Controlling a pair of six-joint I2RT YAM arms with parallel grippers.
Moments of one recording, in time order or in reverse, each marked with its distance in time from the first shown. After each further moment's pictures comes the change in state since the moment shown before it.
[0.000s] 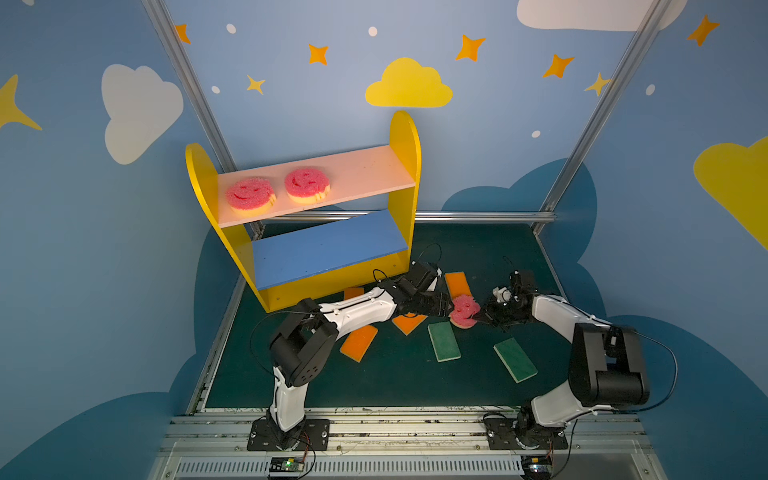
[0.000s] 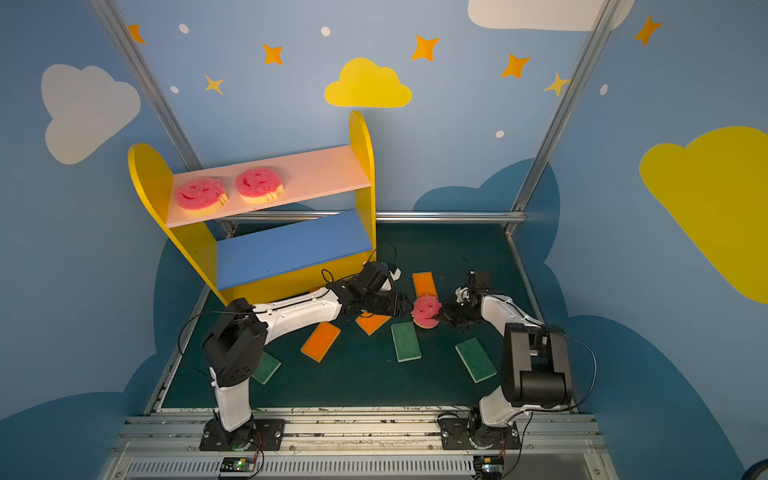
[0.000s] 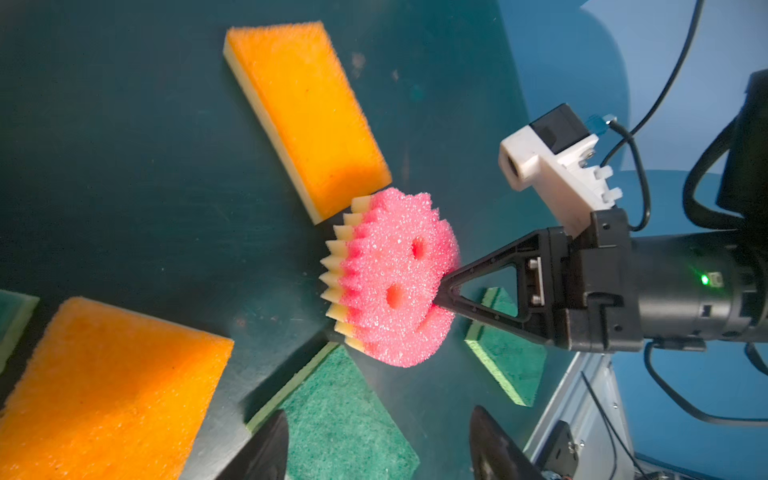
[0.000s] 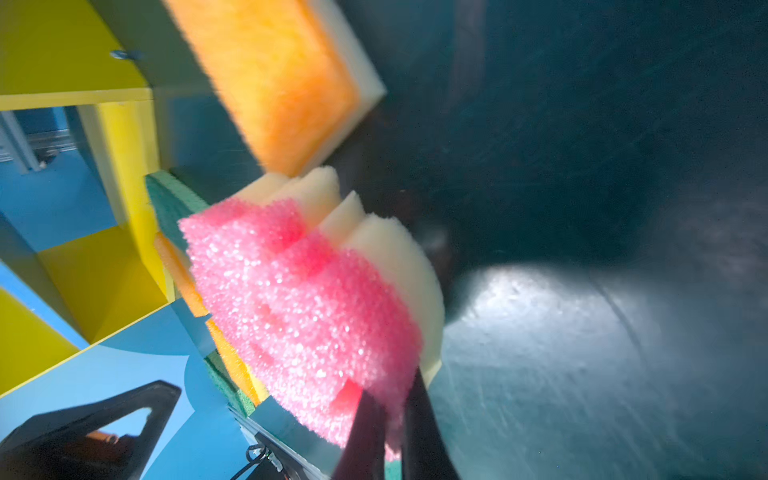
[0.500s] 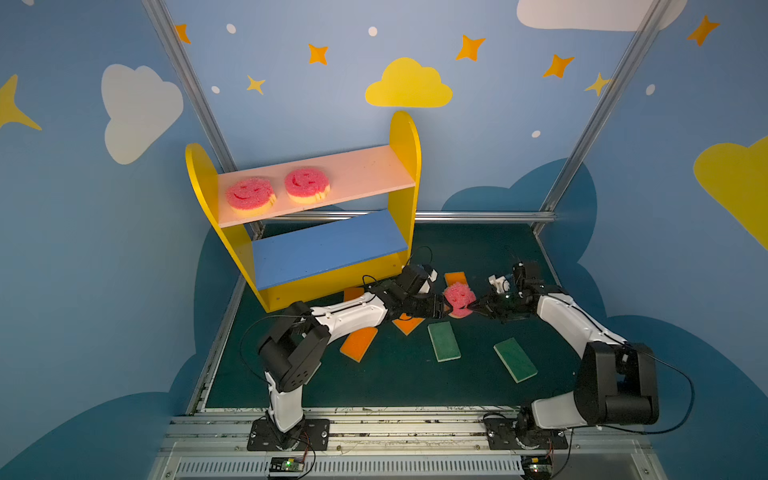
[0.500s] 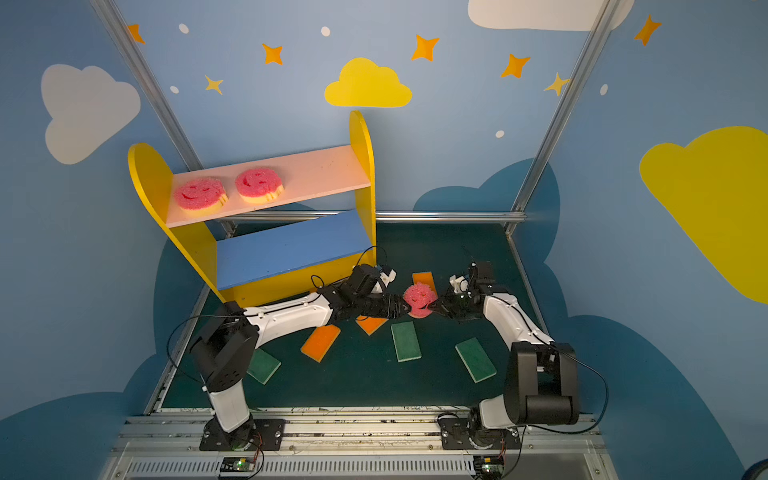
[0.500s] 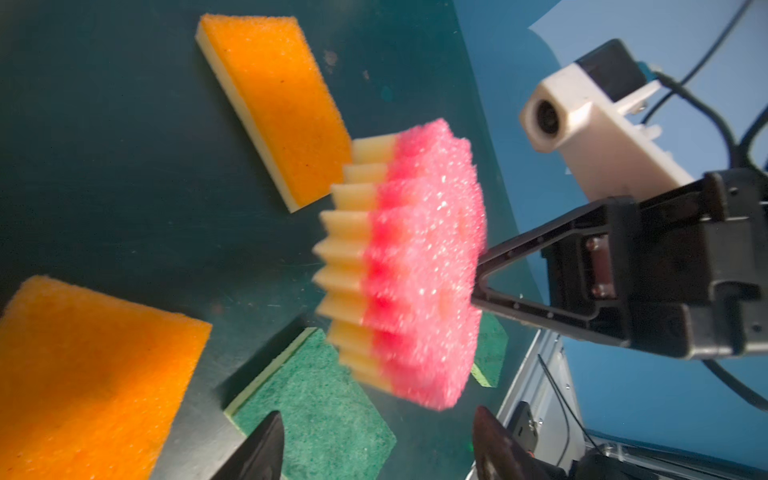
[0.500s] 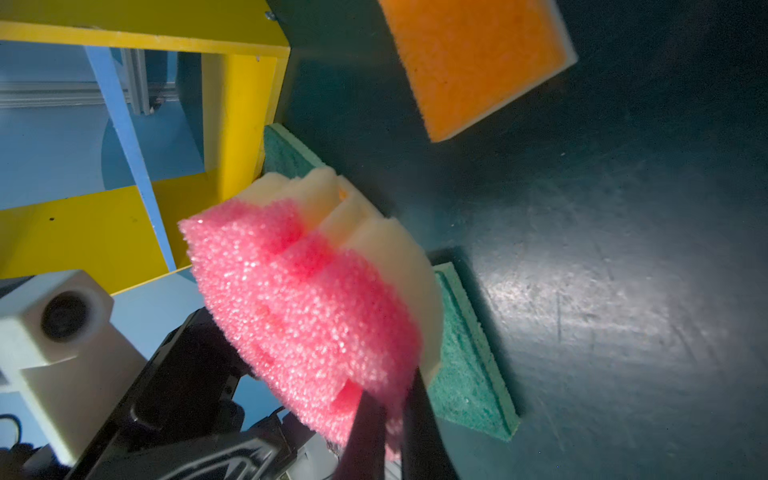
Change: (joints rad) left arm 0.019 -0.065 -0.127 0.141 0.094 -0.048; right arm 0.036 -0.092 0.062 -0.057 -0.154 -0.008
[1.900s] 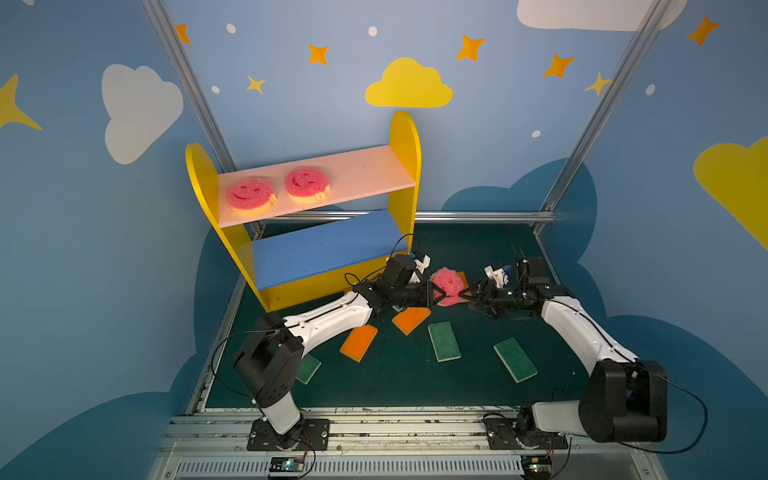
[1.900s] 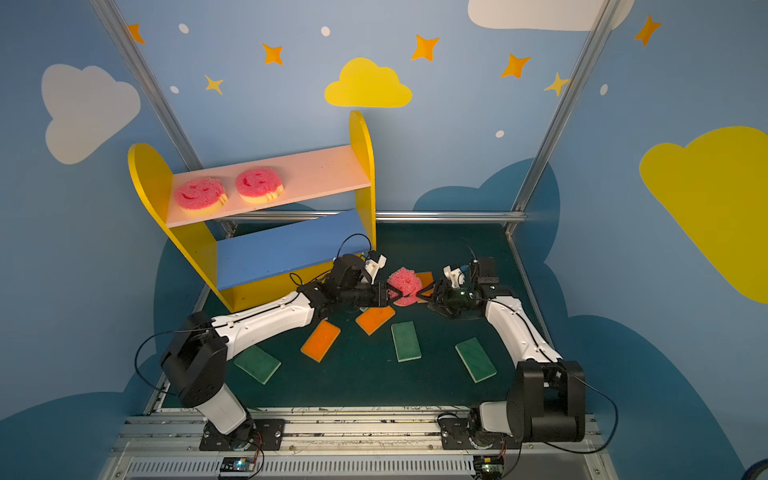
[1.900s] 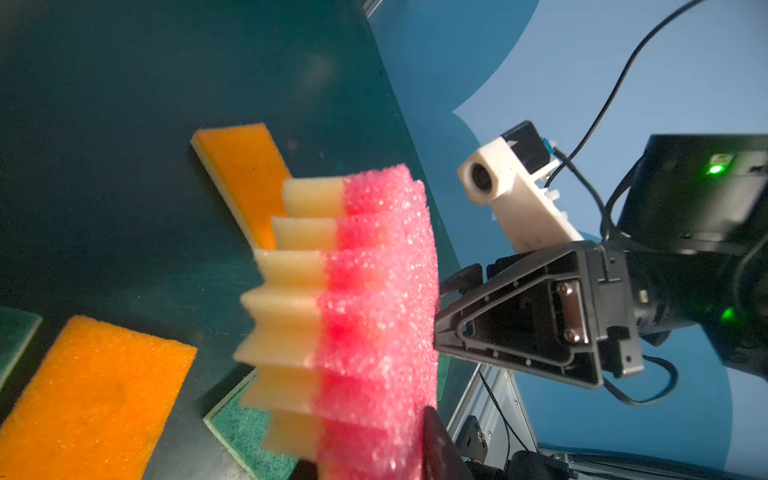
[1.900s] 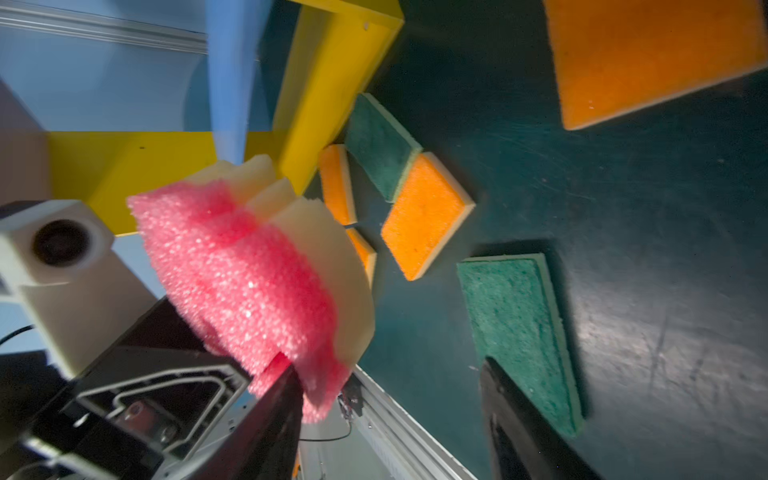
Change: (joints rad) left arm 0.050 -0.174 -0.032 0.021 0.010 -0.031; right arm -0.012 -0.117 0.003 0.043 -0.156 -0.025
